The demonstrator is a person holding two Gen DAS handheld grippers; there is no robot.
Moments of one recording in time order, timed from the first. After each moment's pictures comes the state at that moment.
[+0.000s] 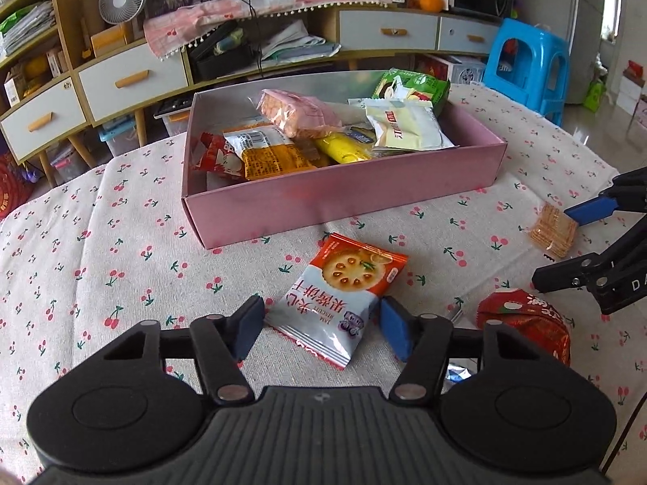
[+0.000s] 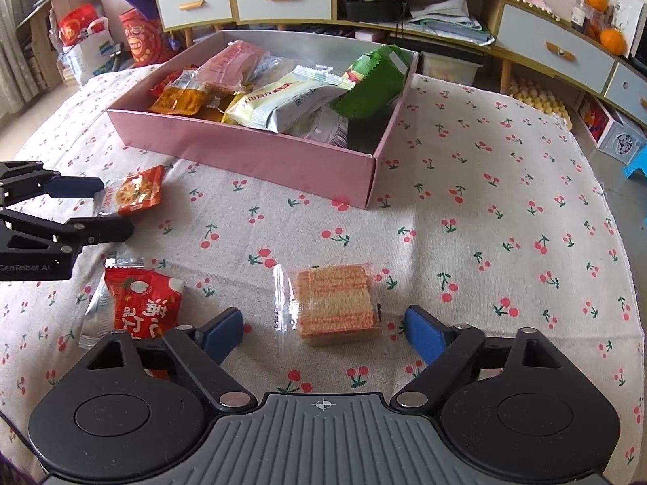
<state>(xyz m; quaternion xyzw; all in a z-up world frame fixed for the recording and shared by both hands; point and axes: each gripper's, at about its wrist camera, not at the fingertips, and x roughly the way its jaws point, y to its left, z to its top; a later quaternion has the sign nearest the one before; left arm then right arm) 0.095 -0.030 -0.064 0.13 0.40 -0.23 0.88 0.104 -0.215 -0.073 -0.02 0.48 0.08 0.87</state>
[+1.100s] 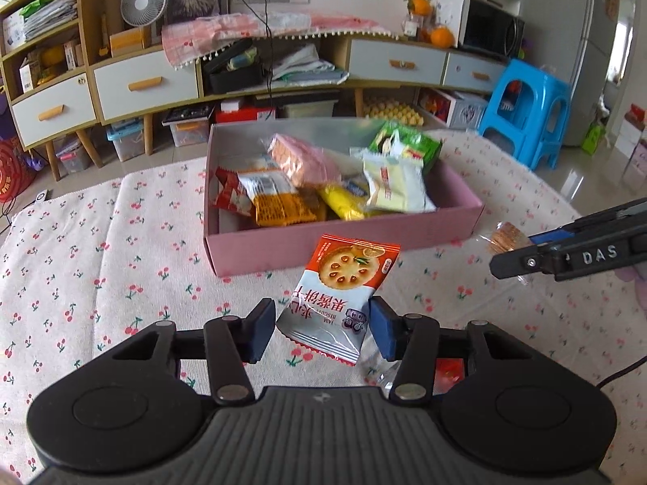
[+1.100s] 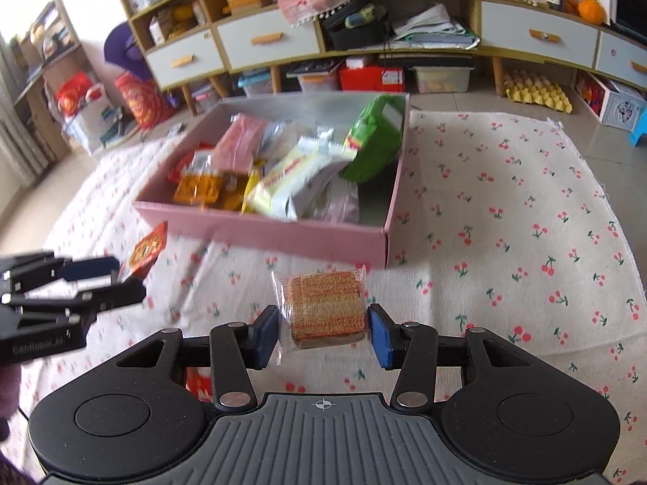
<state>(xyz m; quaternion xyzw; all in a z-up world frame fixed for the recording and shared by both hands) 0.091 -0.024 -0.027 0.07 0.38 -0.23 0.89 0.119 -0.223 -0.031 0.09 0.45 0.08 0.88</state>
